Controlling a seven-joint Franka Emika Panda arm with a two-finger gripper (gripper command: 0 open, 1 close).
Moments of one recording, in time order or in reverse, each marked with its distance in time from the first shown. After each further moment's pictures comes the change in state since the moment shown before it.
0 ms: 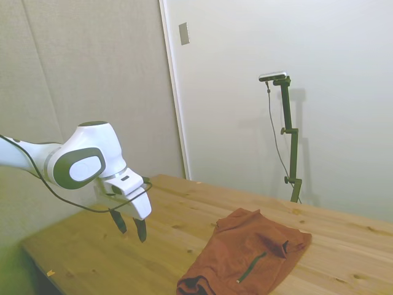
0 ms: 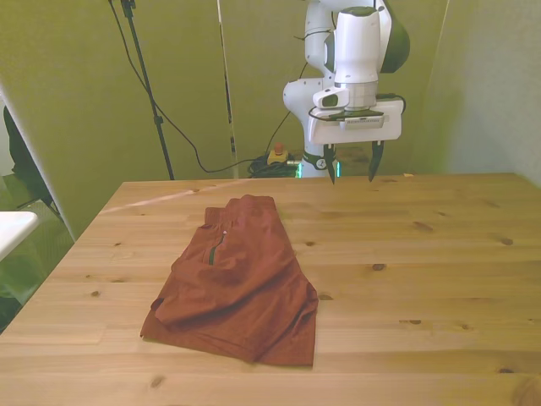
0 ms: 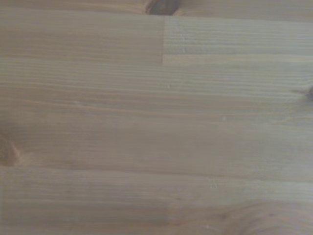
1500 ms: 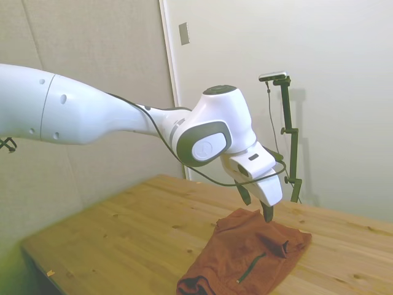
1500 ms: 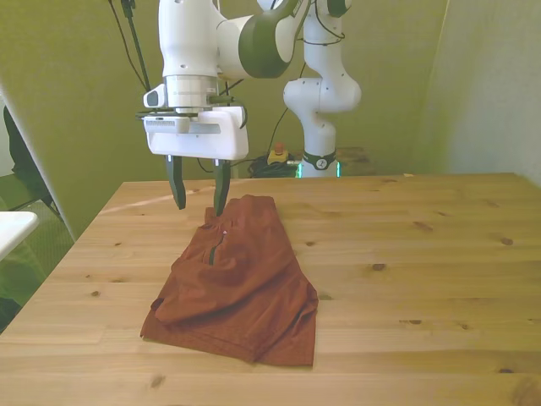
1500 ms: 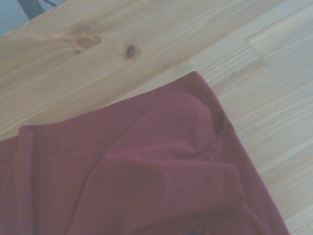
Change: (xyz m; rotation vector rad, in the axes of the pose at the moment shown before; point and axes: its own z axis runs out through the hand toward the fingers) arm 0.333 0.120 -0.036 0.150 0.159 0.587
